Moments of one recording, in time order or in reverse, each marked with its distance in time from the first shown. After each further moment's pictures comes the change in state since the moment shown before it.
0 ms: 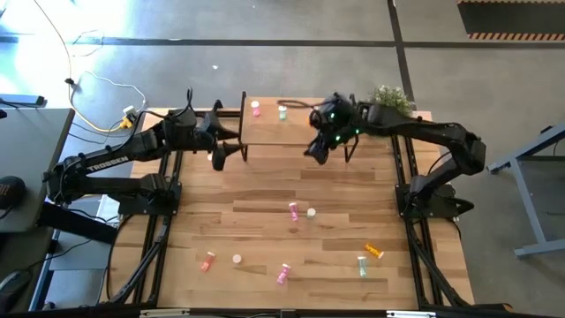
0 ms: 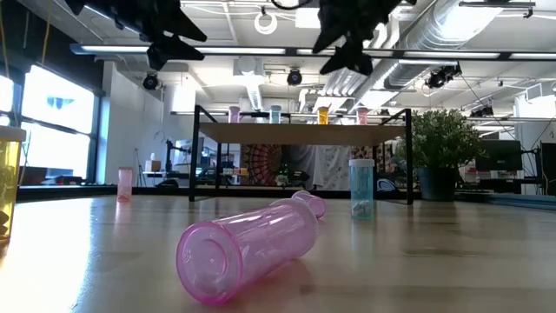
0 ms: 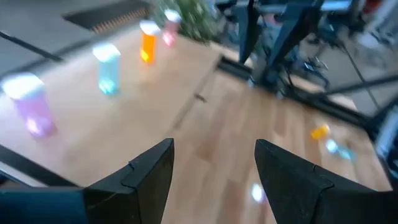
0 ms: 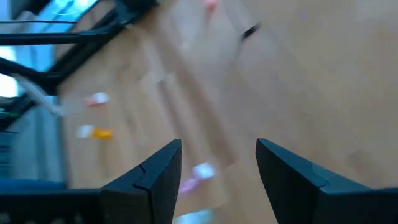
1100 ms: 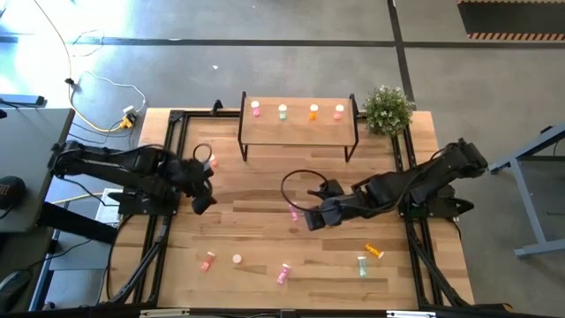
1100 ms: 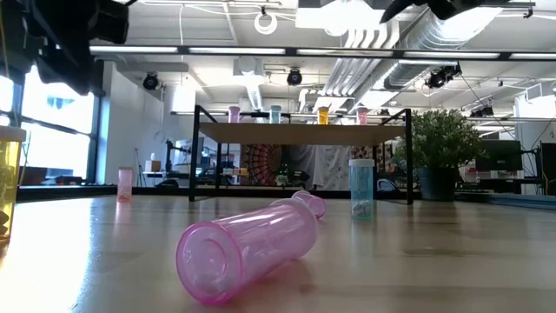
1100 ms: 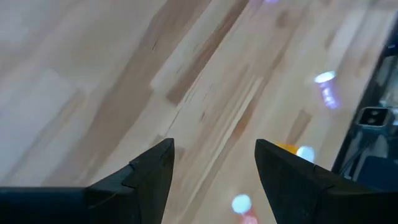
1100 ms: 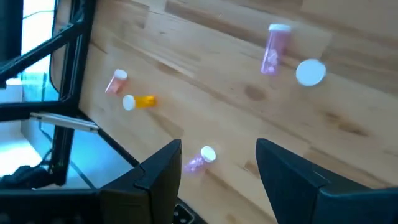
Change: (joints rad) left arm -0.556 -0.036 -0.002 -0.665 -0.141 -0.644; right arm 0.682 0.034 0.000 -0.090 0.484 1.132
